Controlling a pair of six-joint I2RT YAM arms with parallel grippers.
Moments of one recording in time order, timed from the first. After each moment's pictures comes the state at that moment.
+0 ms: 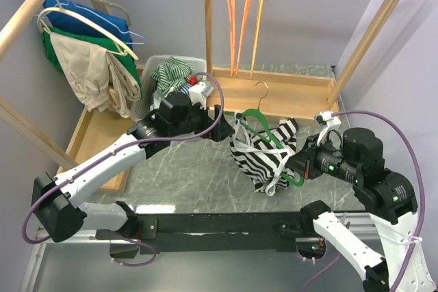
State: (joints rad) left arm -0.76 1.26 1.11 -0.23 0.23 -0.49; right arm 0.37 0.65 1.27 -1.19 -0.35 0.32
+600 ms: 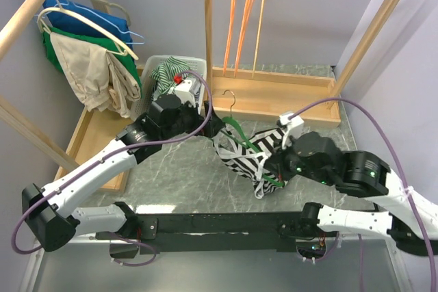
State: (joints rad) left arm -0.76 1.17 1.10 -0.28 0.03 -0.52; right arm 1.10 0.81 1.27 -1.11 0.24 0.52
